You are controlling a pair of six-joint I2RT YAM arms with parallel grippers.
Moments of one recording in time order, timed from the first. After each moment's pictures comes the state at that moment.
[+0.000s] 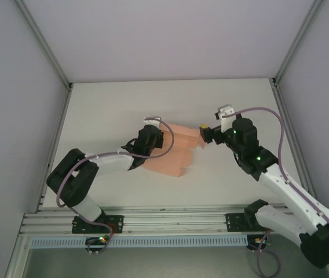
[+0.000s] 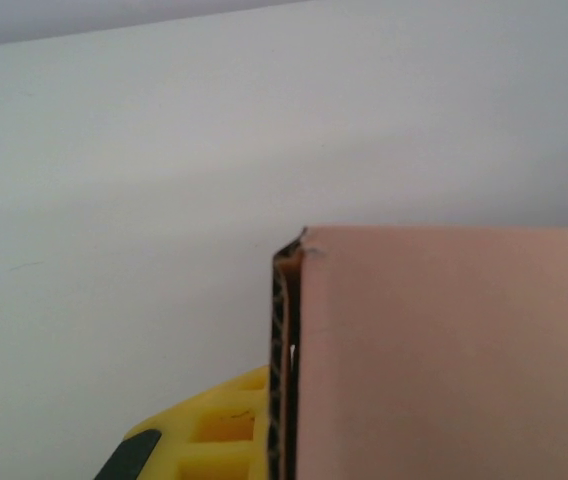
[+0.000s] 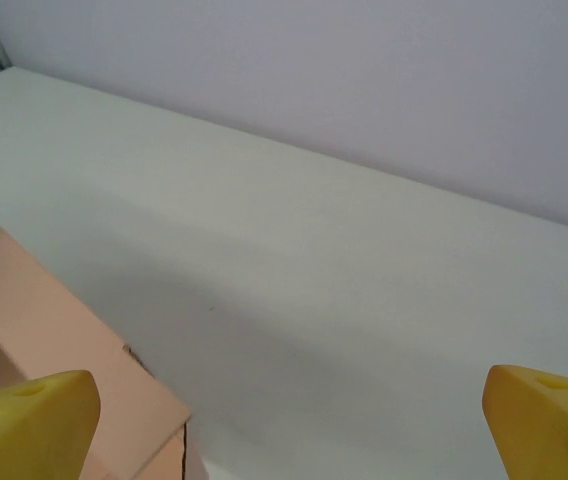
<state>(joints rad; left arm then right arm) -0.78 1.61 0.78 0.29 -0.39 -0.29 0.43 0.93 0.76 -0.18 0.12 -0.04</state>
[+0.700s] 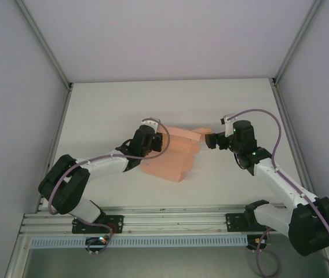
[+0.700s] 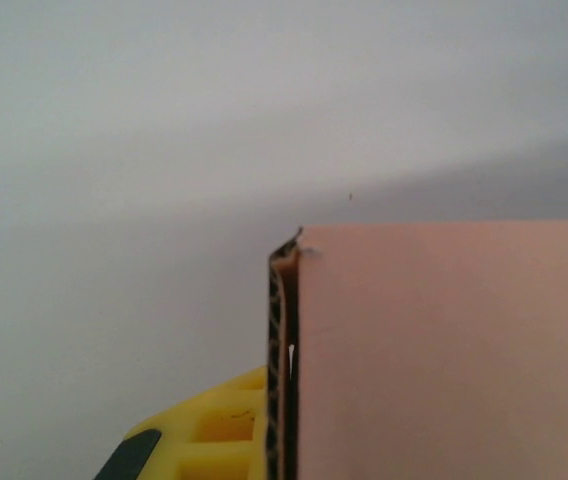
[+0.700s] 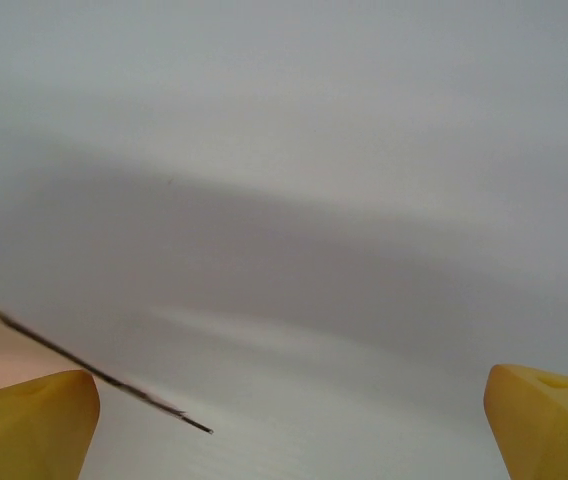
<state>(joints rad) -0.76 1.53 0.75 0.22 -0.20 -0.34 0.25 1.09 0.65 -0.13 -0.04 0.09</state>
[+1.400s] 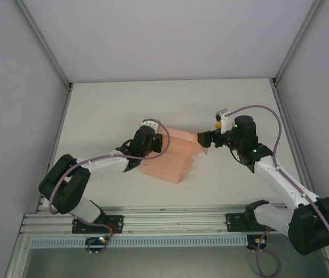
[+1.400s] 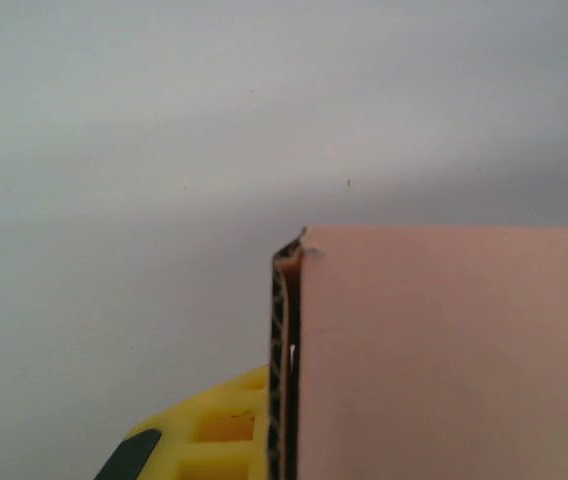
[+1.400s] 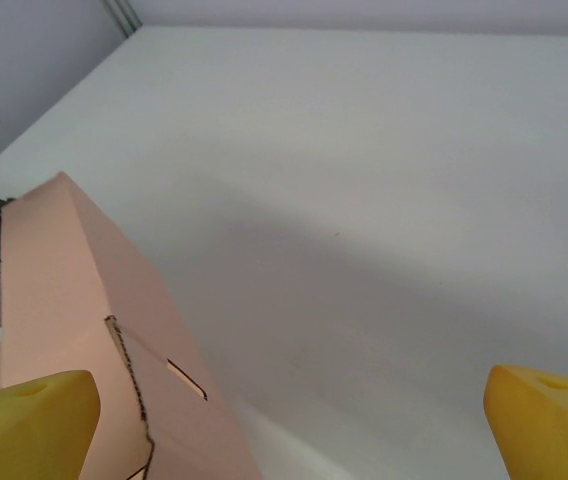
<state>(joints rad) -0.76 1.53 0.75 0.22 -0.19 -0.35 0.25 1.11 0.69 -0.08 -0.34 0.11</state>
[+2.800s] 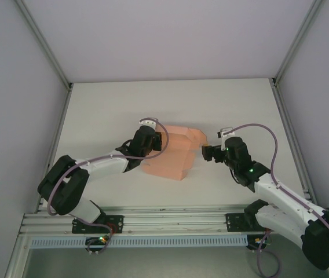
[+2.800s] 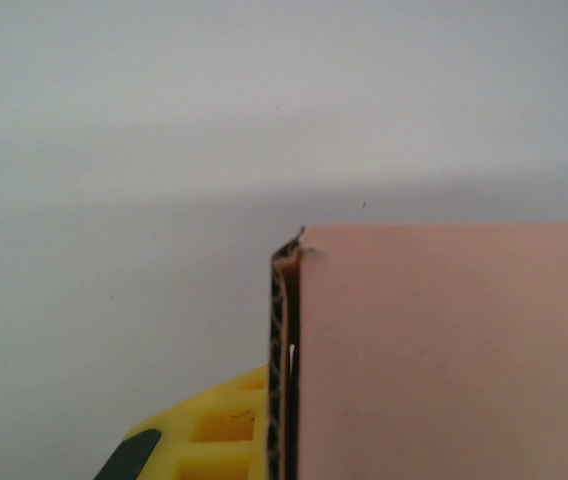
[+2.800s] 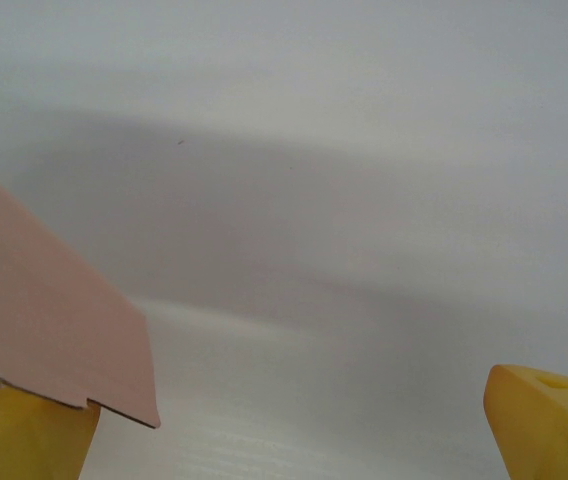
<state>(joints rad) -0.77 1.51 0.75 0.21 -0.25 -0.42 0.45 0.92 0.48 -0.14 0.20 0.22</state>
